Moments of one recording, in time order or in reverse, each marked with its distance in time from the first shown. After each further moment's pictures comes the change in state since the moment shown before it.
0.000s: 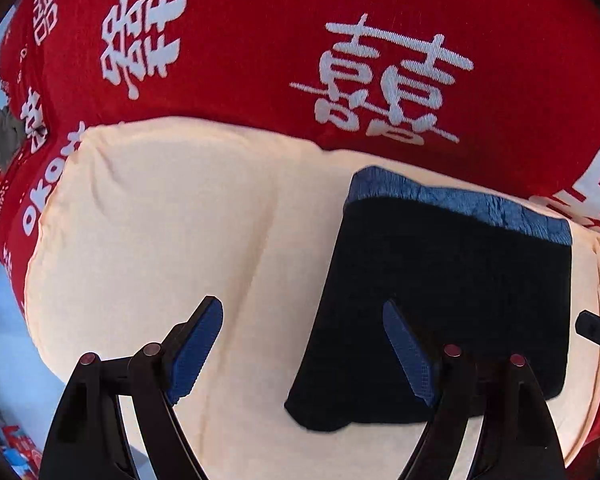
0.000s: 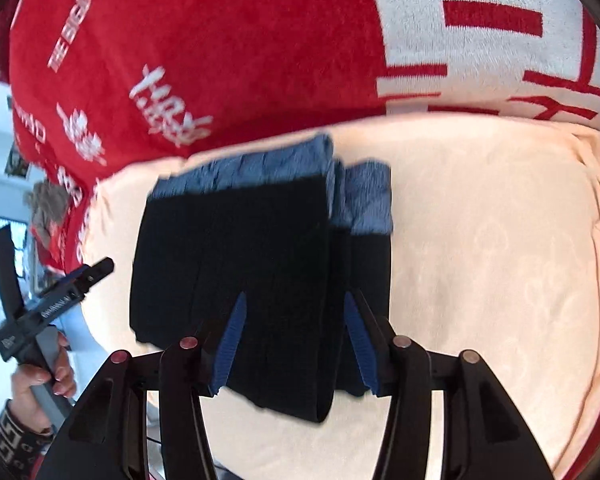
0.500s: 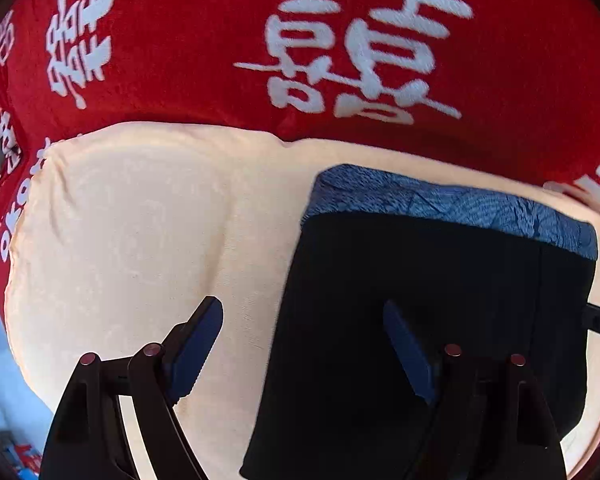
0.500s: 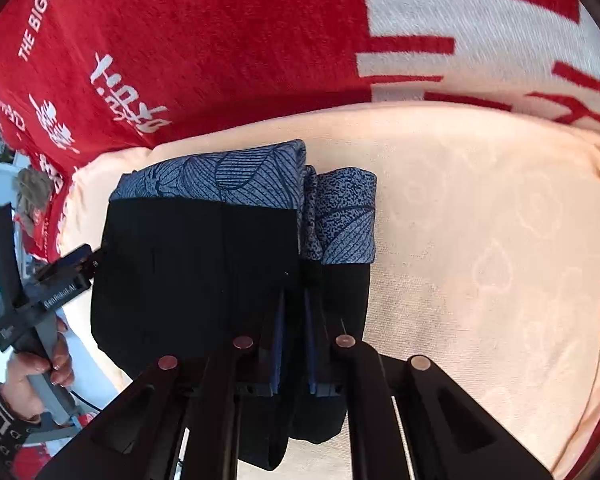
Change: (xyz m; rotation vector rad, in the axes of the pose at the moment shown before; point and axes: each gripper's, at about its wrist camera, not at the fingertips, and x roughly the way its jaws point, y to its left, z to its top) left arm 0.054 -0.037 0.008 0.068 0.041 -0.008; right arm 0.037 -0.020 0.018 -0.034 0.069 -0.055
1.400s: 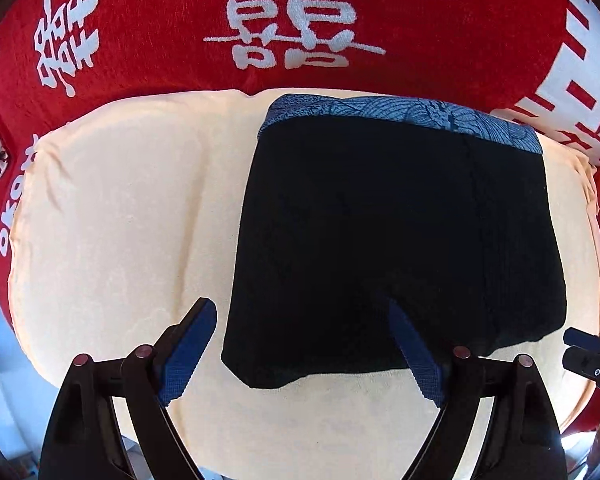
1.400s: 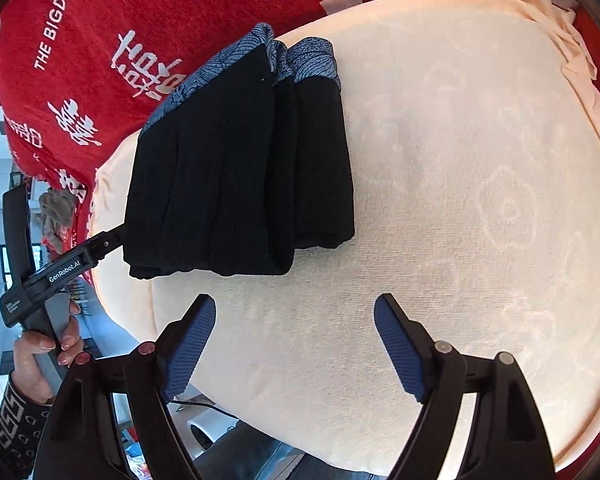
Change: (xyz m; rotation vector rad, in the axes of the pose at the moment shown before) left arm -0.052 -0.019 -0.046 0.095 0.107 -0.055; right arm -0.029 -0.010 -0.117 0.155 0.035 0.100
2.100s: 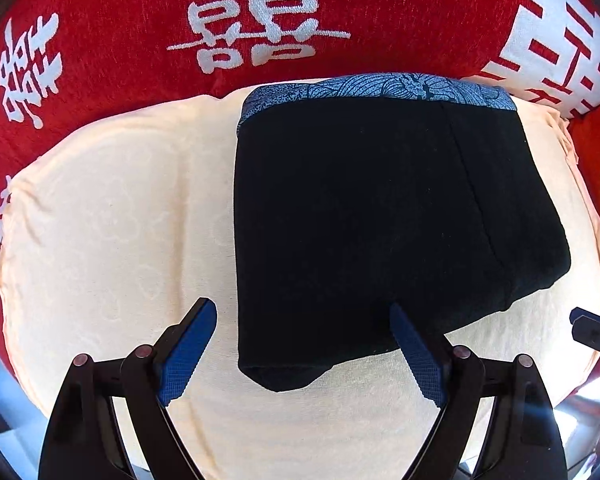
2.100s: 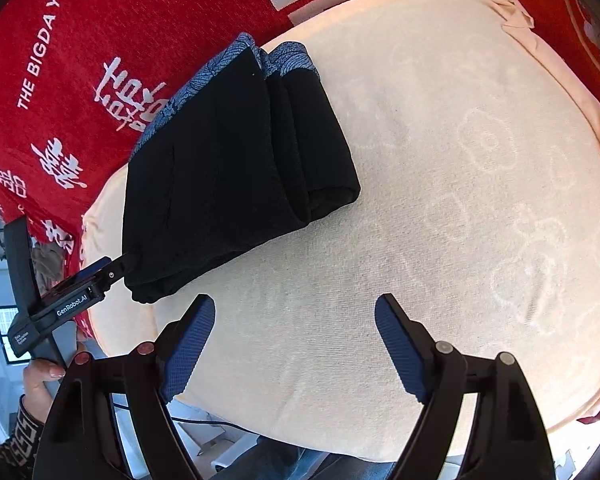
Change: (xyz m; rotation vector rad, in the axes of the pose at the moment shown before) left arm 0.004 0.014 -0.005 0.160 -0.012 -0.079; right arm -0.003 0.021 -0.039 0.172 -0.131 -0.057
